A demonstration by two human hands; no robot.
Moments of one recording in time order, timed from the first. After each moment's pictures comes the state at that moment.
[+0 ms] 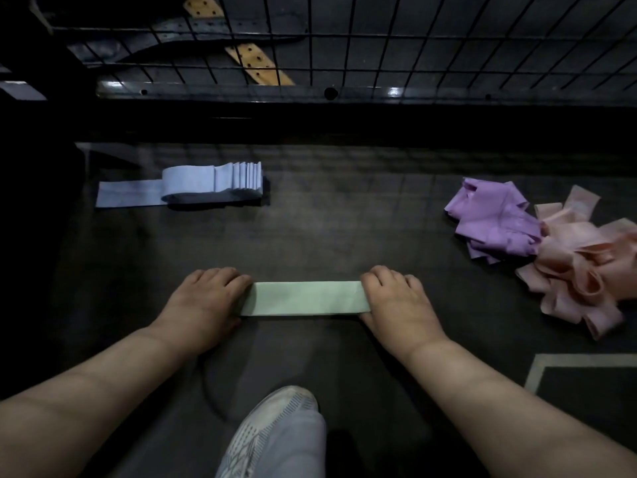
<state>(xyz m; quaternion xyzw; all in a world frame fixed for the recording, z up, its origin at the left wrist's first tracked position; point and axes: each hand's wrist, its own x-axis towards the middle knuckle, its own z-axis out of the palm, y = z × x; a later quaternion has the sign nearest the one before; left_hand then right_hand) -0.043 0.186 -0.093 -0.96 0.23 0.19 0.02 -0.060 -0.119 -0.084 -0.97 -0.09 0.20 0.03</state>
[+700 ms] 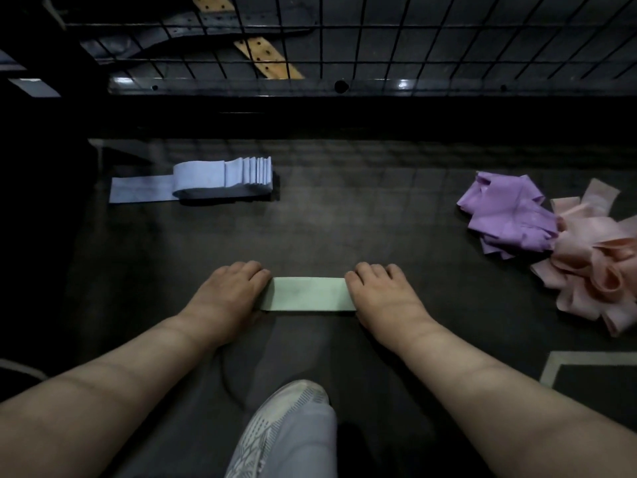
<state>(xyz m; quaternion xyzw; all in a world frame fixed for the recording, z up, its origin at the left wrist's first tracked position) -0.035 0.176 -0.108 -0.94 0.26 0.22 0.01 -0.049 -0.092 -0.098 -0.95 -0.19 0.24 -0.04</state>
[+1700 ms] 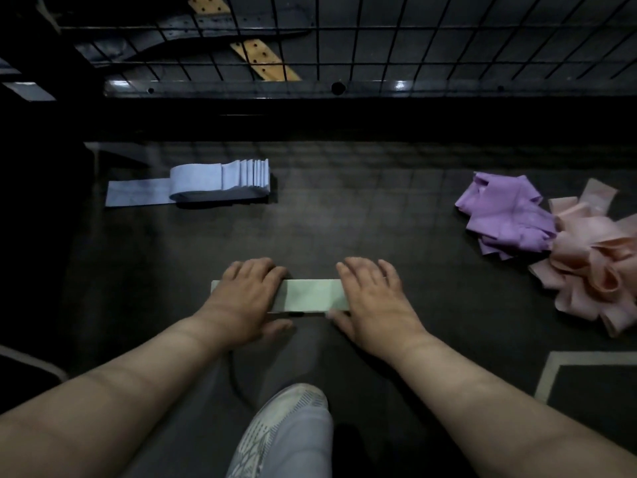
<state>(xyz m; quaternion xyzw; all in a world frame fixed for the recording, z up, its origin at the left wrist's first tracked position) -0.040 0.154 -0.111 -0.96 0.25 0.16 -0.03 -0.062 -0.086 -0.102 -0.97 -0.15 0.16 0.06</state>
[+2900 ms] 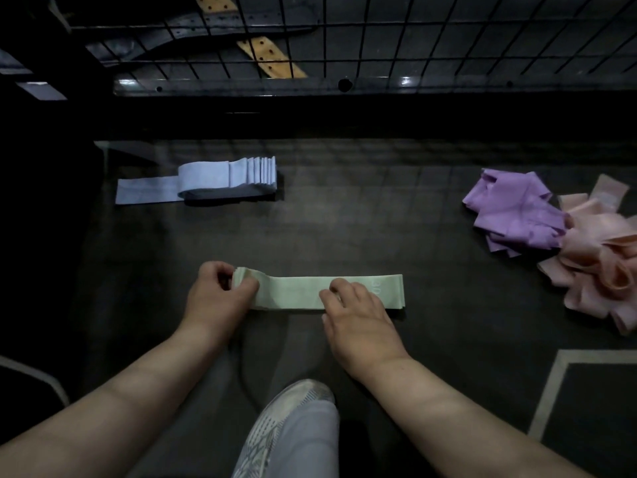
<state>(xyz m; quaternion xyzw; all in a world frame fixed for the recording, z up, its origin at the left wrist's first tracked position) -0.054 0.152 -0.063 -0.82 -0.34 0.15 -0.43 -0.092 -0.050 -0.103 -0.97 -0.12 0.16 0.14</state>
